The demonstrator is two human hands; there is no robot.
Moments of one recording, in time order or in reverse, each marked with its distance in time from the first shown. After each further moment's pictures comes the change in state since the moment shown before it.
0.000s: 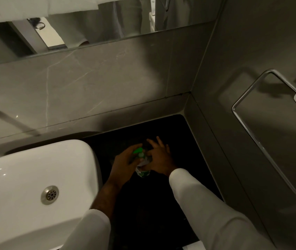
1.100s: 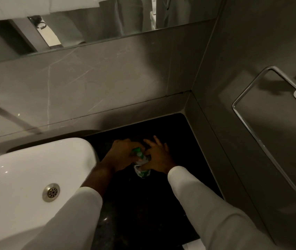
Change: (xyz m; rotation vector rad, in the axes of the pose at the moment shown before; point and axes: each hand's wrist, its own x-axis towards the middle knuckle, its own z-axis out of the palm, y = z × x) left_hand 0.032 0.039 -0.036 0.740 -0.270 0.342; right_hand -0.001 -0.001 0.001 -0.056 -0.035 -0.106
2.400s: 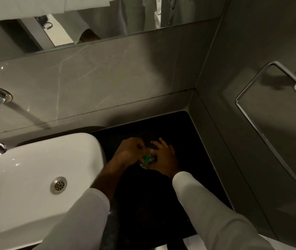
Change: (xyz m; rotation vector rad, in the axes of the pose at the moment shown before) left_hand 0.001 0.021 0.002 -0.313 -0.111 -0.534; right_hand -0.022 0.005 0.025 -0.016 0.193 -0.064
